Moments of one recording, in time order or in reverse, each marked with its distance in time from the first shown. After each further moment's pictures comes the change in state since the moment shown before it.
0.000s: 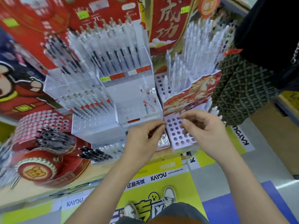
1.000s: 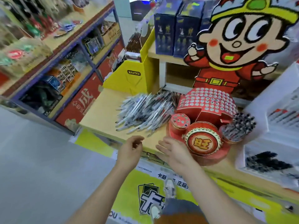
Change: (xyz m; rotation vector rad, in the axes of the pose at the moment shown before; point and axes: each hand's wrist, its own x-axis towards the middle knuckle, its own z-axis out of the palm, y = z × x) left_hand -0.259 -0.297 -0.390 -0.127 0.548 -0.763; right_hand -0.091 -0.035 0.571 0.409 -0.463 0.903
